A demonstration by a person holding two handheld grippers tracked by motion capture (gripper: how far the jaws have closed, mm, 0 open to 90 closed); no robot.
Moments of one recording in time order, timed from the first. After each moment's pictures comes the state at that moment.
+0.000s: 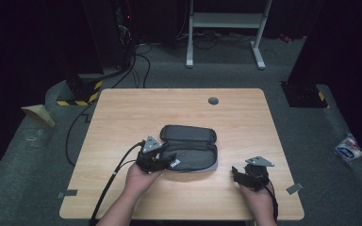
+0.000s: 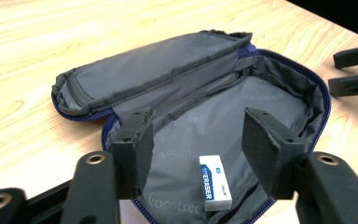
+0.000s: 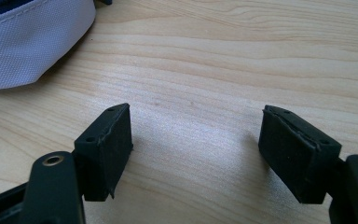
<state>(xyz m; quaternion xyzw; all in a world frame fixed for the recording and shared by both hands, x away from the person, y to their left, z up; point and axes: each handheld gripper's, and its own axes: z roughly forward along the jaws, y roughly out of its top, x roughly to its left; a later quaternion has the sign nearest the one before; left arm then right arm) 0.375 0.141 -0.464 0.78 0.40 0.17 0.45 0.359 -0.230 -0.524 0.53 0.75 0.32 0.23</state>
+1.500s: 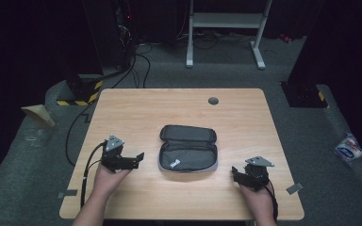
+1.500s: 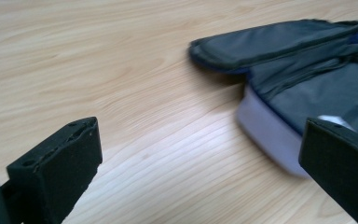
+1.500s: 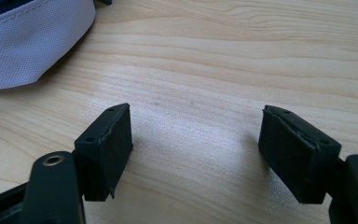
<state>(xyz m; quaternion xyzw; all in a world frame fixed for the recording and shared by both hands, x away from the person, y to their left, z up) 0.368 0.253 -0.470 0.74 0.48 0.22 0.40 0.359 -0.230 -0.524 0.53 0.75 0.32 0.23</state>
